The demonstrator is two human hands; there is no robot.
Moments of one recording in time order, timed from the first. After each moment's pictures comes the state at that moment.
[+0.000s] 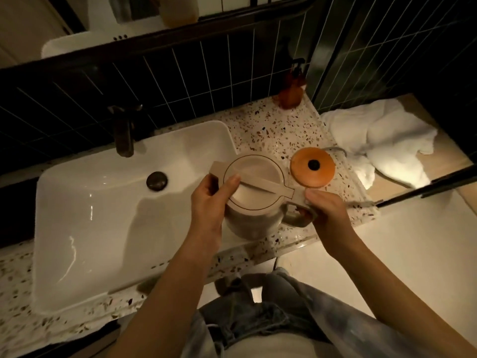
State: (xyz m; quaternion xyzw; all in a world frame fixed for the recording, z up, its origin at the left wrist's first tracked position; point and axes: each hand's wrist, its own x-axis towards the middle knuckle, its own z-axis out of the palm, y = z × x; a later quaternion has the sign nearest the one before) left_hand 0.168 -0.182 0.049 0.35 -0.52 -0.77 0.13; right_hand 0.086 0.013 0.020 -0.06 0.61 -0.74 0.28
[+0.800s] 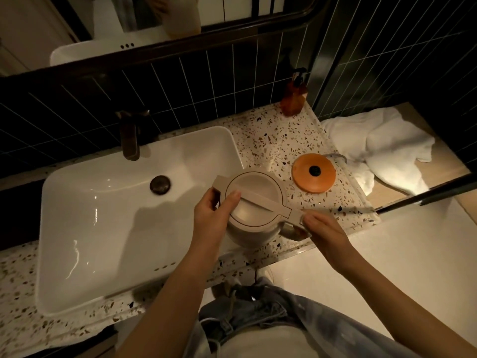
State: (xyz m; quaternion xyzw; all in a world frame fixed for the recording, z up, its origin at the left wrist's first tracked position) left_hand 0.187 -0.181 0.043 0.37 -0.58 -0.72 0.10; right_hand 0.104 0.022 0.016 -0.14 0.65 -0.67 0.33
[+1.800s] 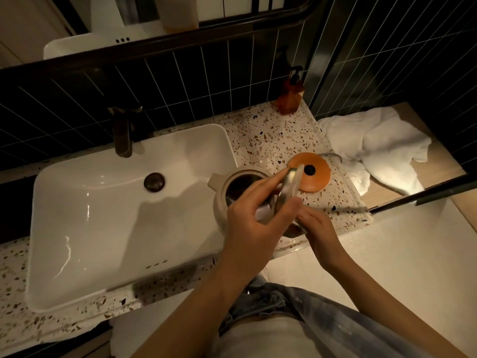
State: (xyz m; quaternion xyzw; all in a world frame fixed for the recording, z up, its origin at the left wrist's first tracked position) left_hand 0.178 -0.114 0.105 0.14 -0.73 -0.65 0.16; right_hand 0.097 0.026 -0.004 -0.14 0.68 -0.67 0.27
